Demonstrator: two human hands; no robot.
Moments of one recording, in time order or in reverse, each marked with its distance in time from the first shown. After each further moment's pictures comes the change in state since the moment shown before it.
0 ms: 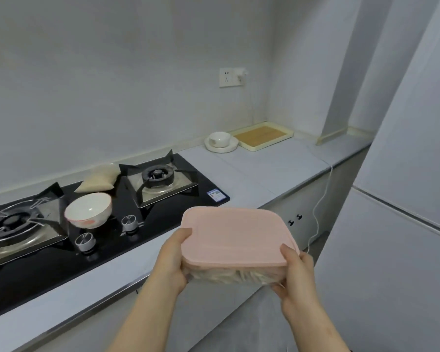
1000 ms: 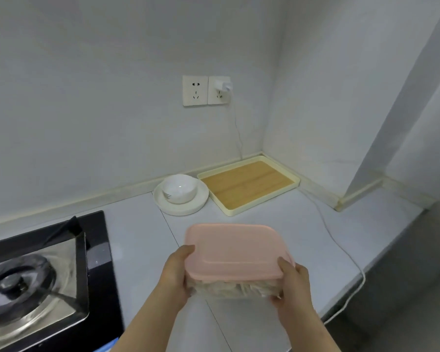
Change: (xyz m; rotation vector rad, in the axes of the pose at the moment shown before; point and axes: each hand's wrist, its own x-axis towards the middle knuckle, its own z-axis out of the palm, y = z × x) left_hand 0.373 0.083 0.289 0.016 0.028 -0.053; right_hand 0.463 -0.164 0.100 -0.071 0.012 0.092
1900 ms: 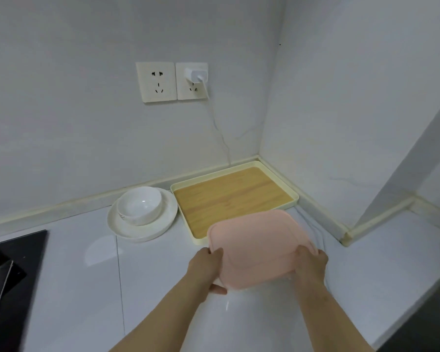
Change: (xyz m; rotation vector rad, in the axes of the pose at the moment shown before) left_hand 0.124 0.007 0.168 0.548 0.086 0.022; right_hand 0.218 -0.099 -0.004 -0.247 0.156 -0.070
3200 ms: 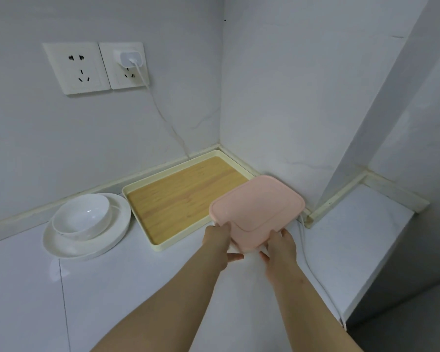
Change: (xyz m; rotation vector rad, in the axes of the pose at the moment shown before) left_hand 0.031 0.056 0.102 -0.312 -0.125 -0.137; right_hand 0.020 -0.020 -0.008 0.240 -0.089 0.074
